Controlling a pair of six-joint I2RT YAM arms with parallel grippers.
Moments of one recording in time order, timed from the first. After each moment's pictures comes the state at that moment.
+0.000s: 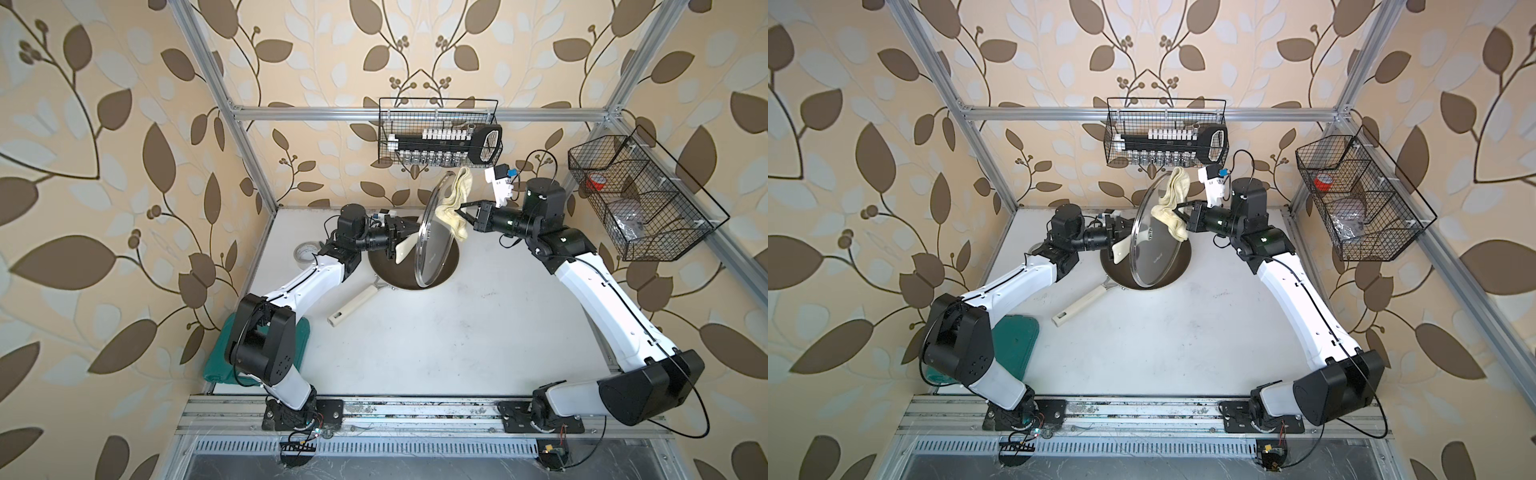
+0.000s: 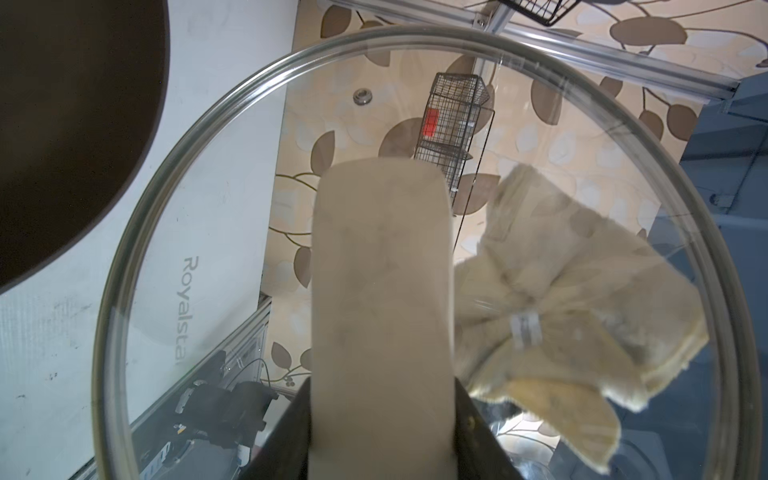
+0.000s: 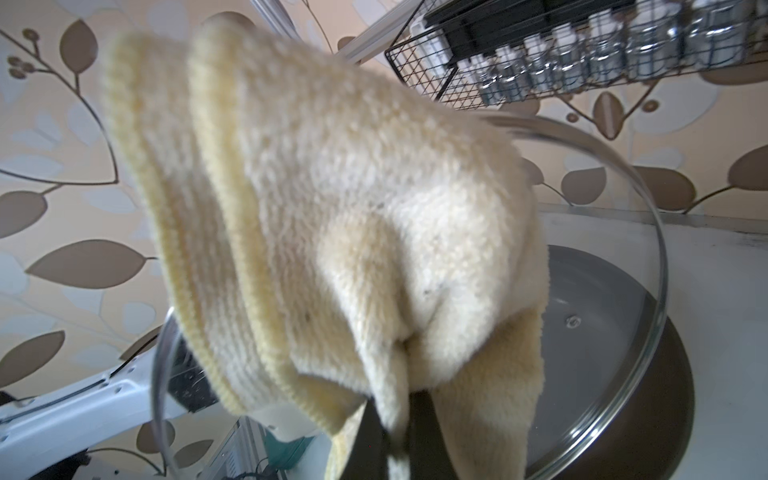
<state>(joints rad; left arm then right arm) -0.37 1.60 1.19 0.32 0.98 -1.68 0.25 1.42 1.49 -0.35 -0.55 0.48</state>
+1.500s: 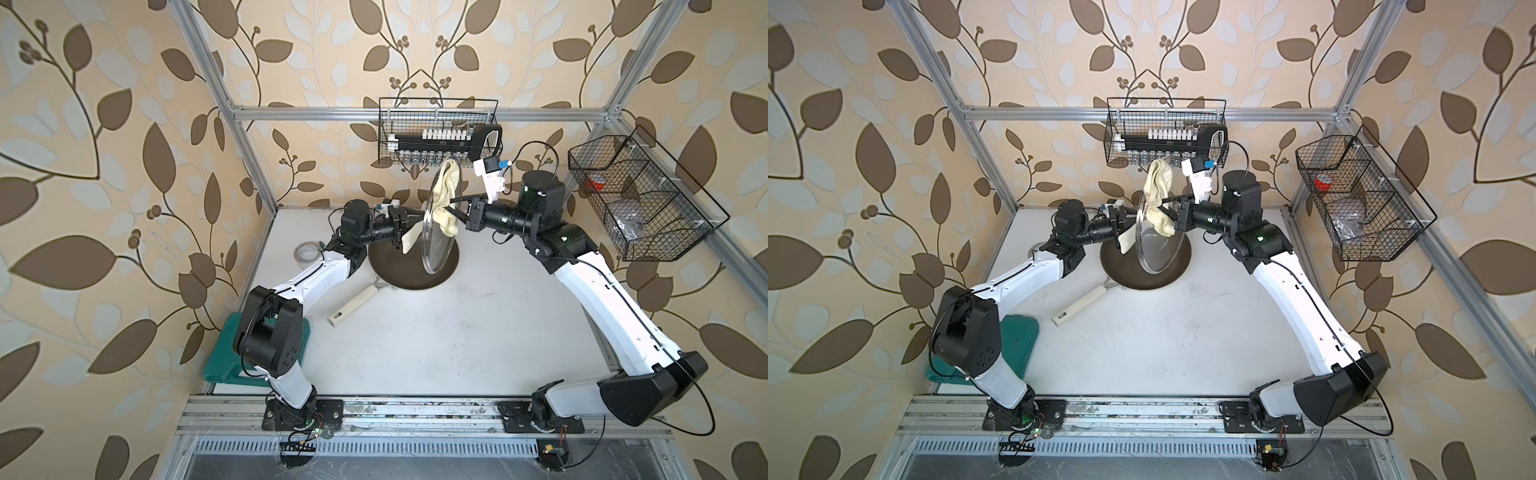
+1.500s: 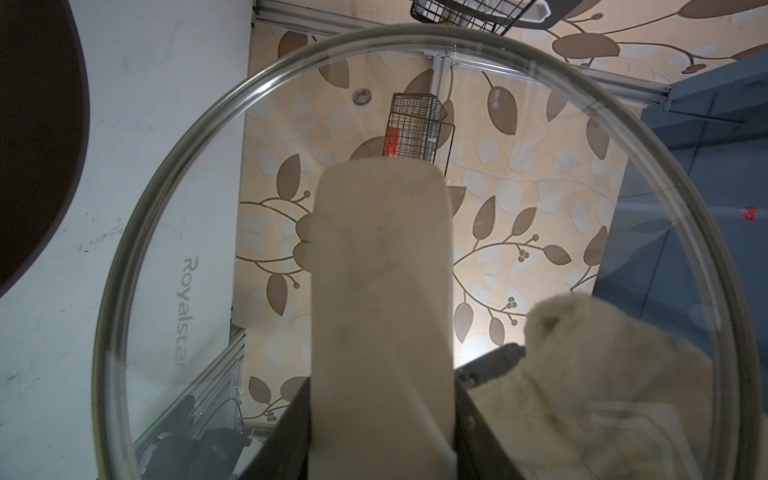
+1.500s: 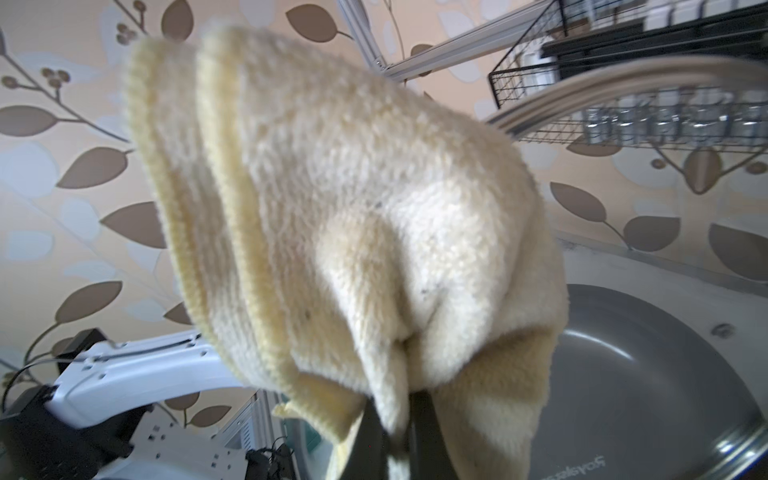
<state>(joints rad) -0.39 1.66 1.25 0.47 0.90 -1.74 0.34 1.44 1.61 -0.37 -0.56 0.44</state>
